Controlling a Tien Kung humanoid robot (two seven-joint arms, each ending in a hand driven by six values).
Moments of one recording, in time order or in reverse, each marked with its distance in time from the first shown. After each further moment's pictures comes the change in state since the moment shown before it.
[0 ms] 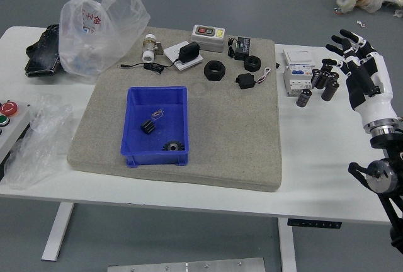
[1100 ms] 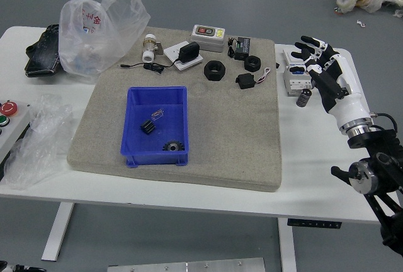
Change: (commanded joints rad) left arm -0.028 -0.004 -0.101 -0.007 0.105 -0.013 0.058; right arm 0.051 -0.010 -0.126 0.023 -0.049 -0.016 -0.045
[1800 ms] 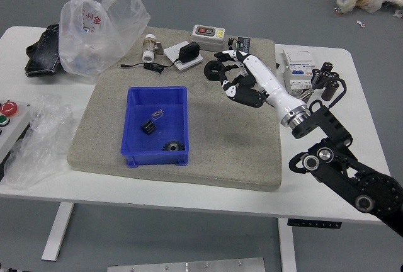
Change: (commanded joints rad) left arm 0.015 0.017 -0.070 -0.014 0.057 -0.001 0.043; right arm 0.222 0.018 -0.318 -0.036 -0.562 -0.094 -0.173
